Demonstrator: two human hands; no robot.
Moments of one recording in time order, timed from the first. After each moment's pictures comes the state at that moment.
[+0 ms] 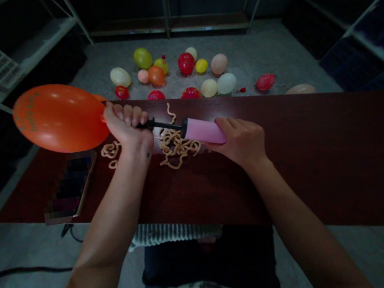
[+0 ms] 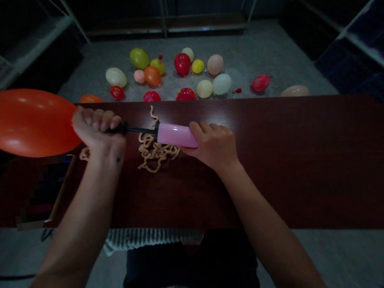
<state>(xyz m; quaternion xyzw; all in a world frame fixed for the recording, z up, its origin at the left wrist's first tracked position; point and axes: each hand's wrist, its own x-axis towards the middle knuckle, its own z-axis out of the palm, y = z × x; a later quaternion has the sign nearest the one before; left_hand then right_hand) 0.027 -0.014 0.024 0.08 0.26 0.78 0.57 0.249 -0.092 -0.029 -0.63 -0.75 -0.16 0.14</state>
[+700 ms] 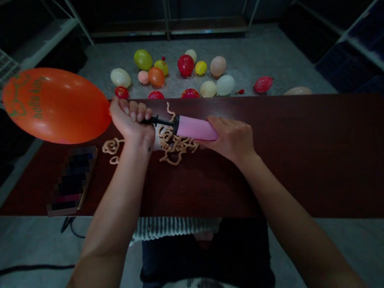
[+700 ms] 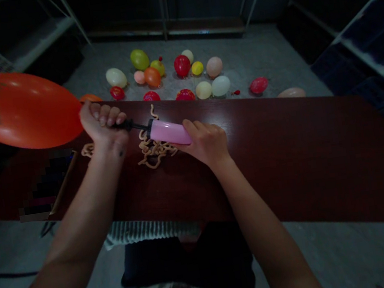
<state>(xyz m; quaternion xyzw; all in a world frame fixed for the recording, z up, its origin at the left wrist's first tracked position) 0.029 -0.011 0.023 0.09 0.28 0.76 0.58 0.240 -0.086 -0.038 -0.62 -0.75 -0.13 0.17</state>
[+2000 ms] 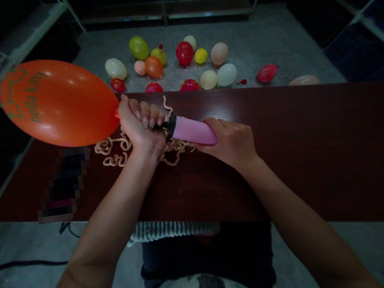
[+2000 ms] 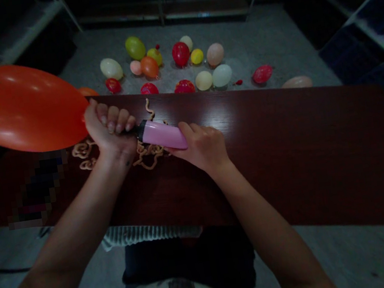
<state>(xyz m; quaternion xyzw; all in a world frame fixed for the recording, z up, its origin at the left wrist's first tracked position) 0.054 -0.027 0.011 0.18 0.29 0.72 0.60 0.231 -0.094 -0.038 -0.62 -0.76 -0.08 0.19</state>
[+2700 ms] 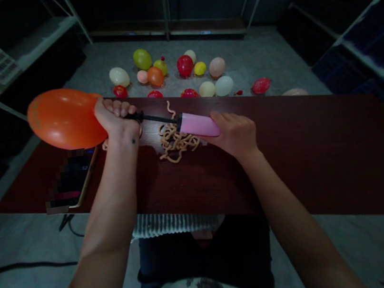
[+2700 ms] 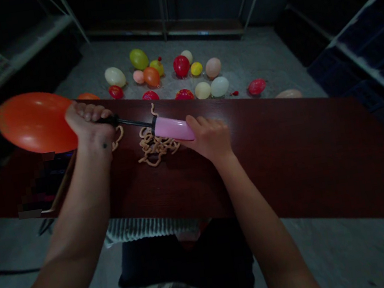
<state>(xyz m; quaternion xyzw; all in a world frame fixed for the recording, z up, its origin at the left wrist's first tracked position) -0.004 0.001 0.027 0.02 0.26 0.78 0.57 0.249 -0.083 -0.035 -0.62 -0.75 -0.17 0.15</state>
